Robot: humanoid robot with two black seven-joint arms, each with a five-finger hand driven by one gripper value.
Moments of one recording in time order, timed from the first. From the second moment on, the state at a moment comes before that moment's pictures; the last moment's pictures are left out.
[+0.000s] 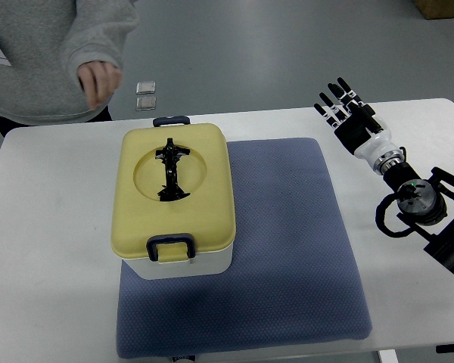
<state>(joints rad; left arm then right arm) 0.00 0.00 -0.02 -0.27 0.02 -0.02 0.06 0.63 -0.30 0.73 0.86 0.26 0.24 0.30</state>
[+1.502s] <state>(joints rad) 0.00 0.00 -0.02 -0.27 0.02 -0.02 0.06 1.27 -0.40 0.46 1.08 -1.46 0.52 0.22</state>
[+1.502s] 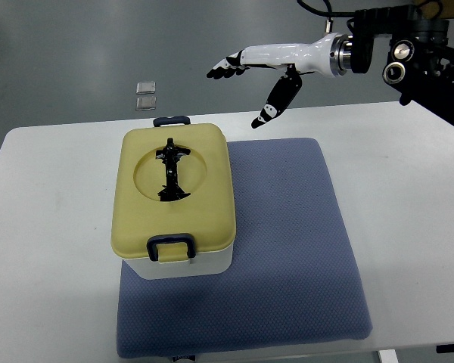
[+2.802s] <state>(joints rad) 0.00 0.00 -0.02 -0.27 0.02 -0.02 0.06 1.14 -0.21 0.47 1.18 -1.92 0.26 0.36</state>
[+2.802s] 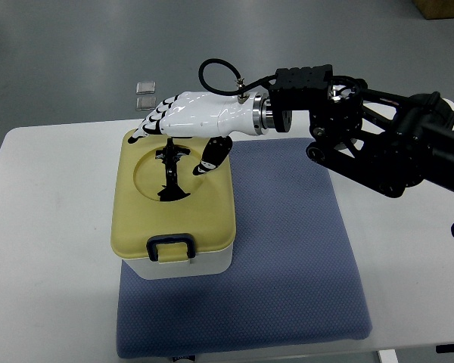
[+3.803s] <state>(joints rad) 0.00 0.00 -0.02 -0.26 0.01 -0.02 0.06 1.19 -0.26 0.51 1.28 -1.88 0.27 0.38</state>
